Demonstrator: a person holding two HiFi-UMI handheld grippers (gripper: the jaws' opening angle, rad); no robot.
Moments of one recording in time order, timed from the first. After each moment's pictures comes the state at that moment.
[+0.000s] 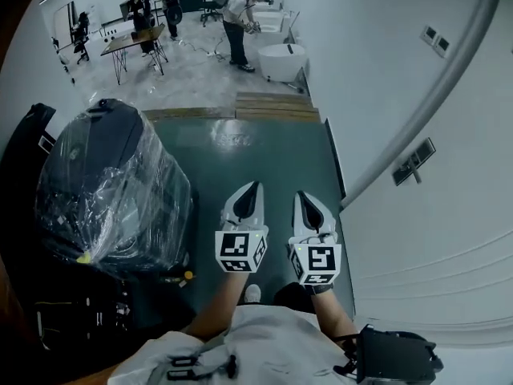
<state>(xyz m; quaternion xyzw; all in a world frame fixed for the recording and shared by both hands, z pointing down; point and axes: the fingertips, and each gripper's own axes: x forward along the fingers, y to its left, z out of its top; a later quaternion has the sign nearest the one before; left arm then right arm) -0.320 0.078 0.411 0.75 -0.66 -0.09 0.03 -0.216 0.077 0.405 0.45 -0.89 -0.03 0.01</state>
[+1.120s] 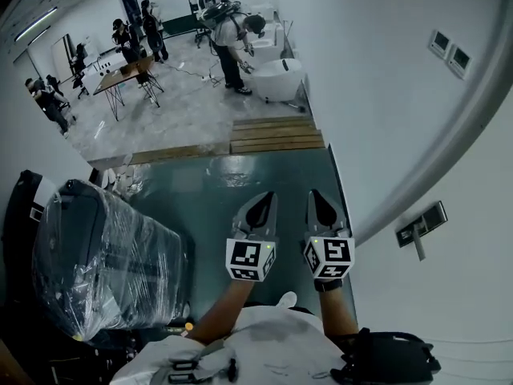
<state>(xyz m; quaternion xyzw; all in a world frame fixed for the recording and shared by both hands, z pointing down) -0.228 -0.248 0.411 0.79 -0.61 -0.02 -0.01 -0.130 -0.275 0.423 0.48 -0.88 0.04 -0.04</state>
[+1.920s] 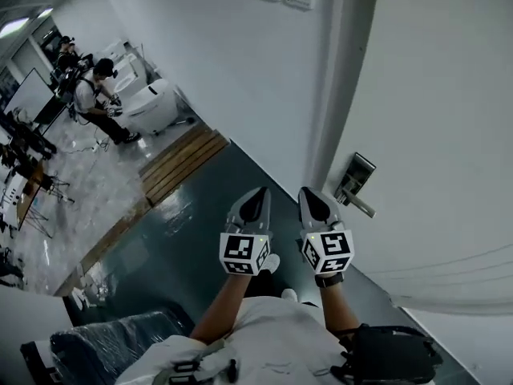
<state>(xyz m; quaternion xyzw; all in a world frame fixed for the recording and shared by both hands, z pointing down) 0.026 -0.362 0.453 0.94 -0.33 0.02 0.03 0.110 -0.320 0.470 0.69 -0.72 0.08 -0.04</state>
